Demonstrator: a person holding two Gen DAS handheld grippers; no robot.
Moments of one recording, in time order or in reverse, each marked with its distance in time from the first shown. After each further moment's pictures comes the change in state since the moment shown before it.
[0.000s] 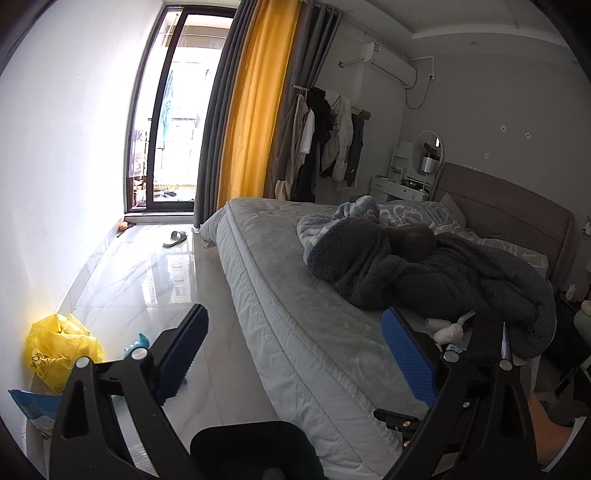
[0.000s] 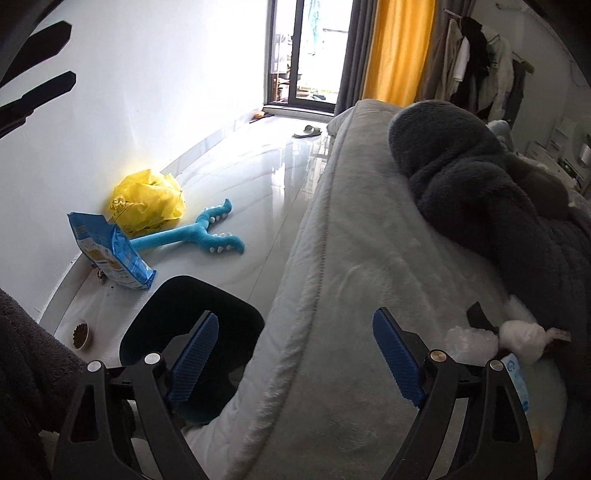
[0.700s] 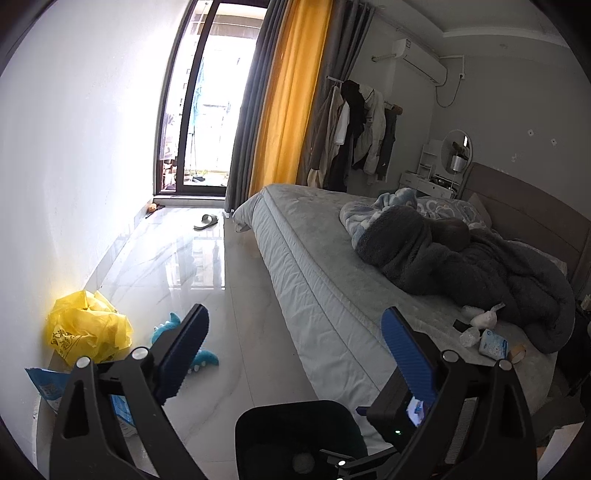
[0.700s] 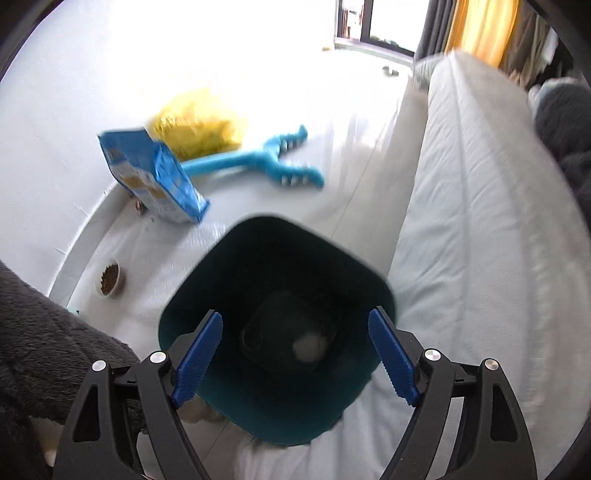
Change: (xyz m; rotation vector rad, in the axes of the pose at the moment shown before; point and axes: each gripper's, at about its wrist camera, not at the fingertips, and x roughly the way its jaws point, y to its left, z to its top) left arm -0.021 0.069 -0.022 -0.049 0.037 0.103; right arm 0.112 0.126 -0.006 -0.154 0.248 0.195
